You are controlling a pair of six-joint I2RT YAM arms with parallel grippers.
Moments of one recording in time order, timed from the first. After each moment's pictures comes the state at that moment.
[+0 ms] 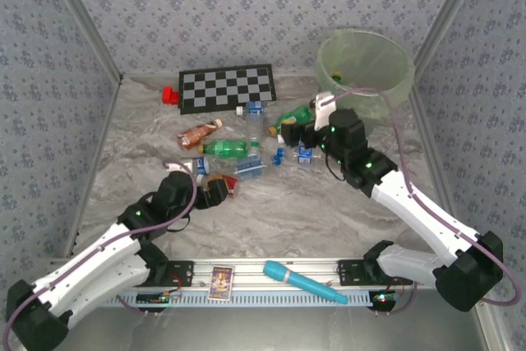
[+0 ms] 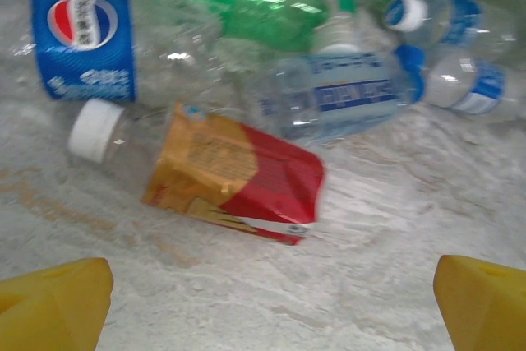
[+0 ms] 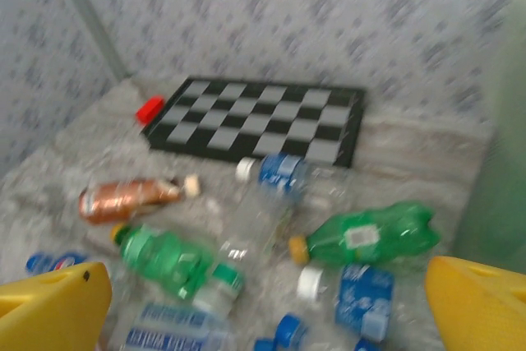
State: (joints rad) left arm -0.73 0.72 0.48 -0.48 -0.15 -0.80; right arm 0.62 1.11 0.93 -0.14 0.06 0.18
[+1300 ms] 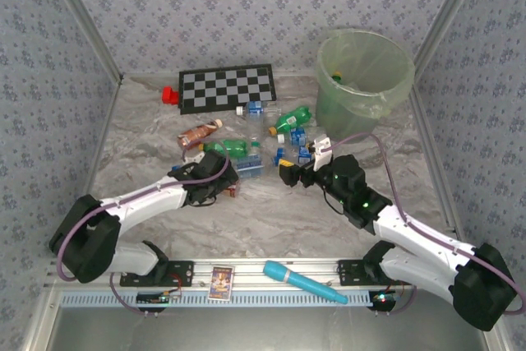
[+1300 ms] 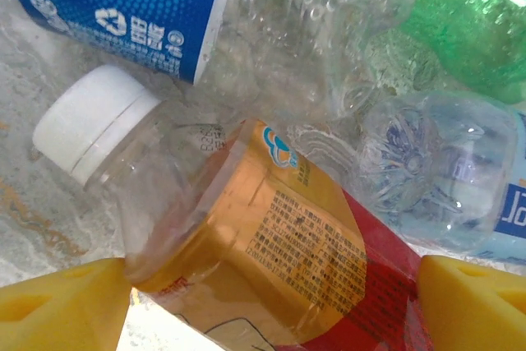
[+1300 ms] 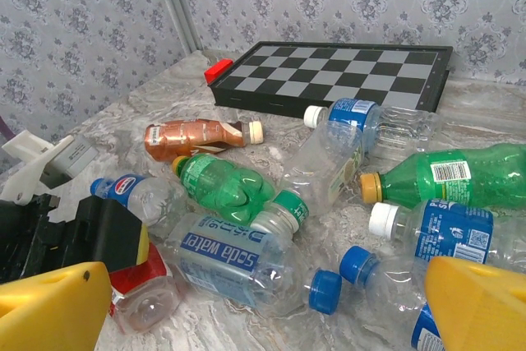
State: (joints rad) left arm -0.70 1.33 0.69 -0.40 -0.22 -1.18; right arm 0.70 0.93 0.47 0.26 0.01 0.20
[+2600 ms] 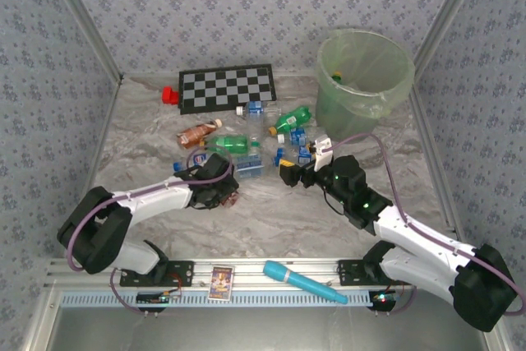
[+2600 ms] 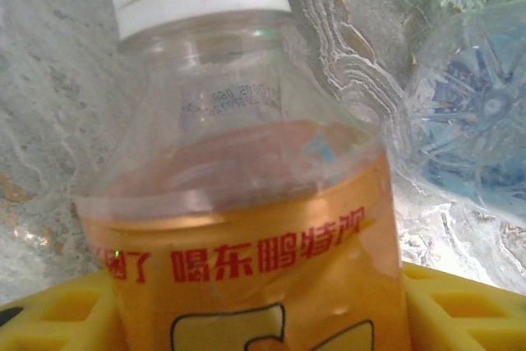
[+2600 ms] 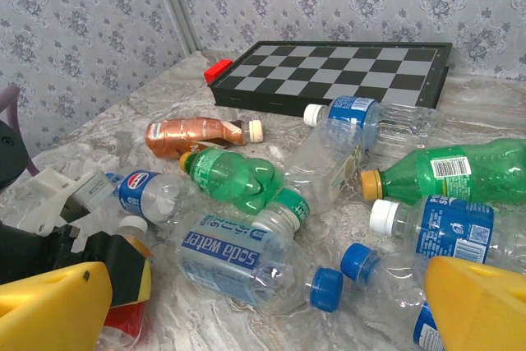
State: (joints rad) left arm -0.72 1.40 0.66 -0.37 -0.11 -1.27; right arm 0.70 0.93 0.47 0.26 0.01 0.21
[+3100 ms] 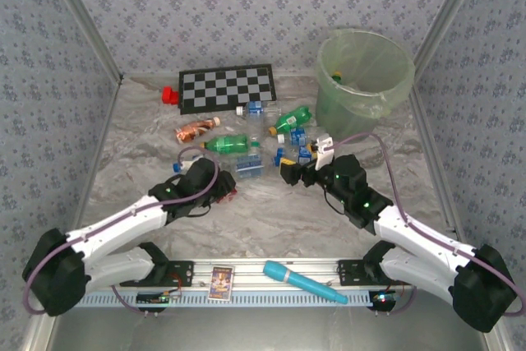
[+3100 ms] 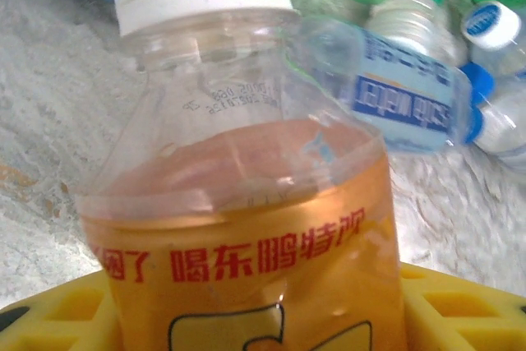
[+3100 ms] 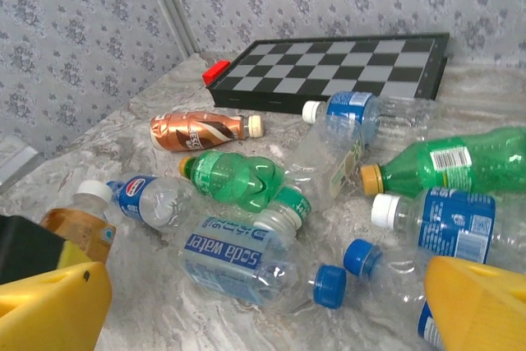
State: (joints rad) left arm -0.78 1.02 0.59 -0.39 -0.15 -1.10; right arm 0.68 0.93 0.48 0.23 0.00 0.28
